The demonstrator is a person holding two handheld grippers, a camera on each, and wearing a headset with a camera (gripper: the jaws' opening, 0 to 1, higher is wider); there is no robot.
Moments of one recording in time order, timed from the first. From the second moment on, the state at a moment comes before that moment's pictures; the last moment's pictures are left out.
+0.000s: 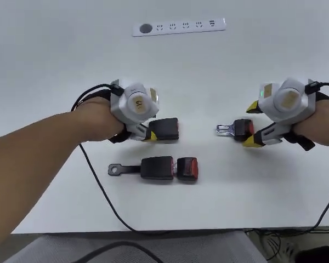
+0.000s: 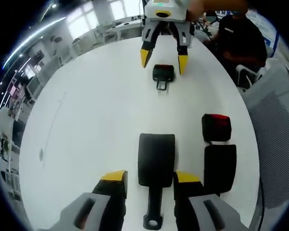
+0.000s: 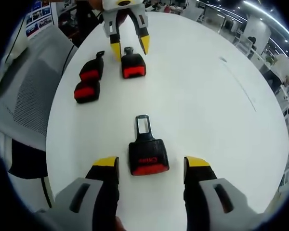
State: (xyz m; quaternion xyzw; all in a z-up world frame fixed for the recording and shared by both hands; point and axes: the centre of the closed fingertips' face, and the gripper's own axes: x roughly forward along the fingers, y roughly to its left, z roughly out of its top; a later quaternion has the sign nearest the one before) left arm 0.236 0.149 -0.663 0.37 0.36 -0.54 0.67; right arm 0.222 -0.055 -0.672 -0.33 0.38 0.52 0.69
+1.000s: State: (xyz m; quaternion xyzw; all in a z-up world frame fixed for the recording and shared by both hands) left arm 0.132 0.241 -0.618 0.25 0.38 -0.40 0.80; right arm 0.145 -0.045 -0.628 -0.23 0.33 0.43 0.81
